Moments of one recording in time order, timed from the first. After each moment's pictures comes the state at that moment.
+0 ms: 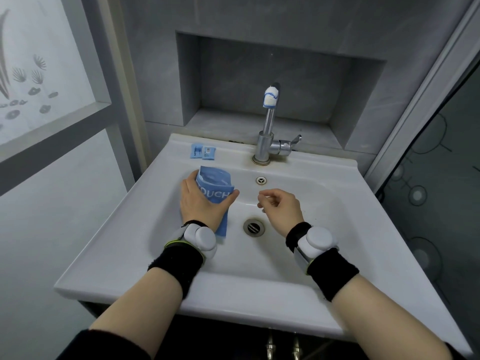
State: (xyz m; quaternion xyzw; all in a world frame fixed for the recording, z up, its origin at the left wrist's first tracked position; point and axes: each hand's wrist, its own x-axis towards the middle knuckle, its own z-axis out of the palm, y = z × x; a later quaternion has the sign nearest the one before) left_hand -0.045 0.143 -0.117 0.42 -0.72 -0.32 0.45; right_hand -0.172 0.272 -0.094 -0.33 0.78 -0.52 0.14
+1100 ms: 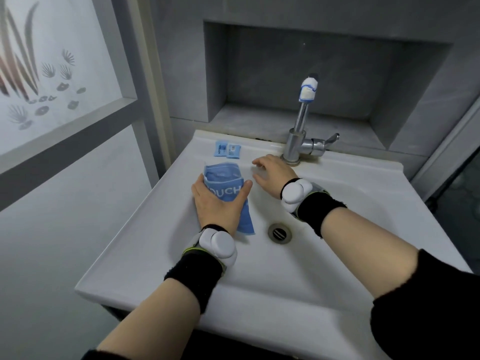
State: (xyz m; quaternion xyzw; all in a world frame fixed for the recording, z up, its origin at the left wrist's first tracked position) left_hand -0.041 0.142 -0.110 0.45 -0.62 -0.40 0.50; right_hand -0.211 0.152 -0.080 -0.59 0.78 -0.20 0.00
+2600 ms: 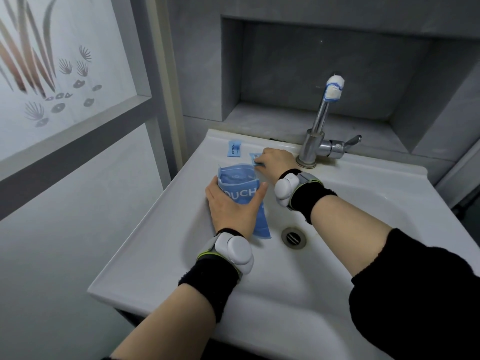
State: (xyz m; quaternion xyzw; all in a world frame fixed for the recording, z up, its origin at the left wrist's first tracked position) left_hand -0.043 0.141 -0.113 0.46 -0.61 -0.41 0.50; right_hand -0.212 0.094 -0.073 -0.64 0.76 -0.03 -0.12
